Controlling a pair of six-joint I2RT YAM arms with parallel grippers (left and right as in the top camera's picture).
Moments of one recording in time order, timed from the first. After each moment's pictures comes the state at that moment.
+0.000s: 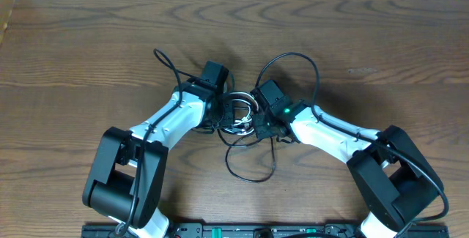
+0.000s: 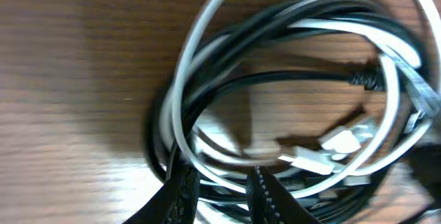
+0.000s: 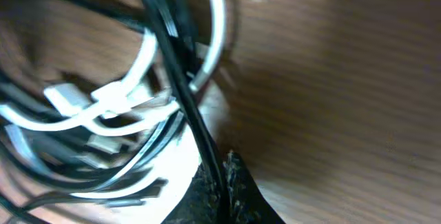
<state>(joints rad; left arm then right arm) -0.39 1.77 1.01 -0.63 0.14 -0.44 0.68 1.83 1.01 -0.40 -0.01 0.41</state>
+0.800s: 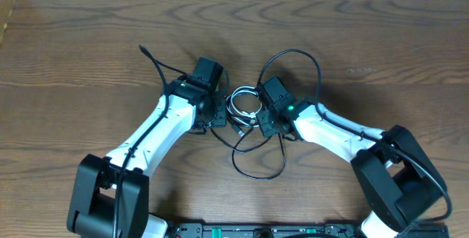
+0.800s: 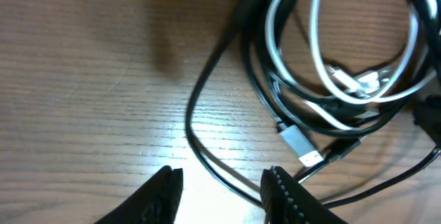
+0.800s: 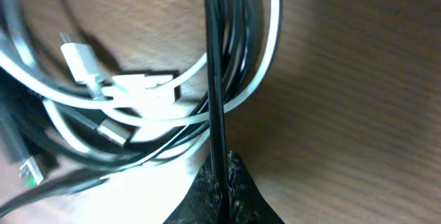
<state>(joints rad) -0.38 1.62 1.05 -0.79 0.09 -0.43 0.65 1.82 1.01 -0.41 0.02 0.28</state>
